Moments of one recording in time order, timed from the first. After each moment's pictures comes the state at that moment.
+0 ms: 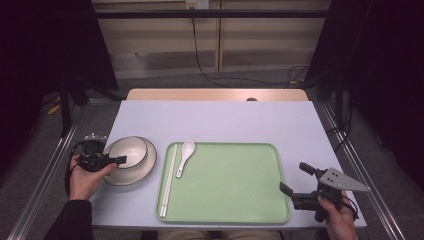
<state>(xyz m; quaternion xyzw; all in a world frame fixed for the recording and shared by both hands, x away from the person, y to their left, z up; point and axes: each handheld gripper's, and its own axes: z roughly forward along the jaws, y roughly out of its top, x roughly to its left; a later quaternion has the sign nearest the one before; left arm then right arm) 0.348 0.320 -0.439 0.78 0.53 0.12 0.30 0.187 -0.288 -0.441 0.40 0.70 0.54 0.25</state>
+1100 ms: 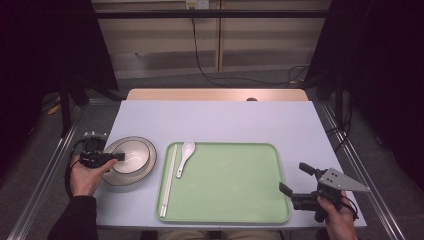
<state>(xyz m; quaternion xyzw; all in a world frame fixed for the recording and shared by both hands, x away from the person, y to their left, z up) 0.357 0.320 -0.442 0.77 0.55 0.10 0.32 0.186 -0.287 -0.440 0.40 0.70 0.54 0.26</state>
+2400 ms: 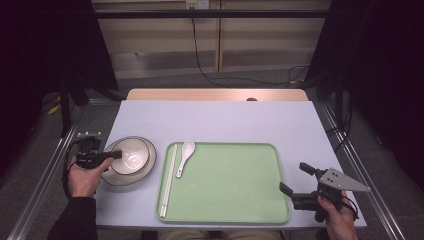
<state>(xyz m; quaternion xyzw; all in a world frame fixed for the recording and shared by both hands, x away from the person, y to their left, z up) 0.348 0.322 -0.433 0.72 0.59 0.11 0.35 0.186 -0.288 -0.440 0.40 0.70 0.54 0.26</state>
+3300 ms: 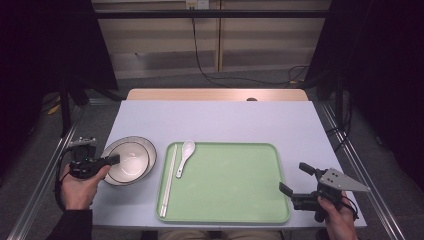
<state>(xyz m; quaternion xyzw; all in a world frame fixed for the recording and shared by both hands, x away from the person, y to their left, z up) 0.303 0.309 -0.405 0.73 0.57 0.13 0.37 0.186 -0.287 -0.440 0.39 0.70 0.54 0.26</state>
